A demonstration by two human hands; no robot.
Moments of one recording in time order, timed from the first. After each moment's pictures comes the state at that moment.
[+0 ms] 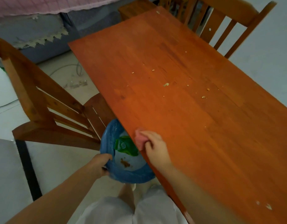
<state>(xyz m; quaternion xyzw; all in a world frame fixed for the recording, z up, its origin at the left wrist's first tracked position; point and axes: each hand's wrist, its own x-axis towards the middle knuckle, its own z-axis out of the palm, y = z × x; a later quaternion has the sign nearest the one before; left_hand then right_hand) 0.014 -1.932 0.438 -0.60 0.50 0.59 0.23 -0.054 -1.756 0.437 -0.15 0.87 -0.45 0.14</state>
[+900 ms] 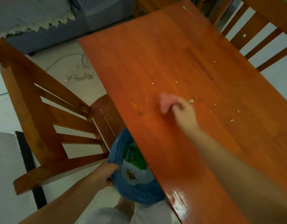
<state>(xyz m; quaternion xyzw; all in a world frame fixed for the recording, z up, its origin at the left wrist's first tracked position) -0.030 -1.989 0.431 -0.57 0.46 0.61 0.31 -0.241 -1.816 0.456 -0.17 0.80 -0.56 0.15</state>
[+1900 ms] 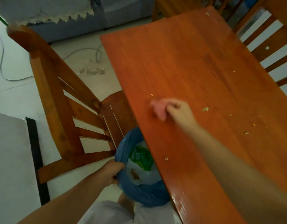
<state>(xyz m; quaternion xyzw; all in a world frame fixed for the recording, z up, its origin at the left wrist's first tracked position) -0.022 -2.001 0.420 -0.57 0.45 0.61 0.30 -0.243 -1.871 0.469 -0.17 0.81 -0.49 0.28</state>
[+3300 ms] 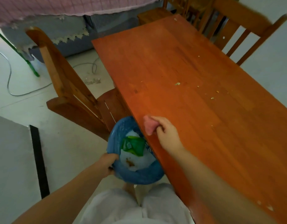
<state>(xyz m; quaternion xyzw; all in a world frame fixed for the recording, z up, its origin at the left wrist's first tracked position) 0.064 -1.914 0.446 -0.59 0.49 0.62 0.19 -0.063 -1.754 0.476 -0.18 0.85 -0.47 0.16</state>
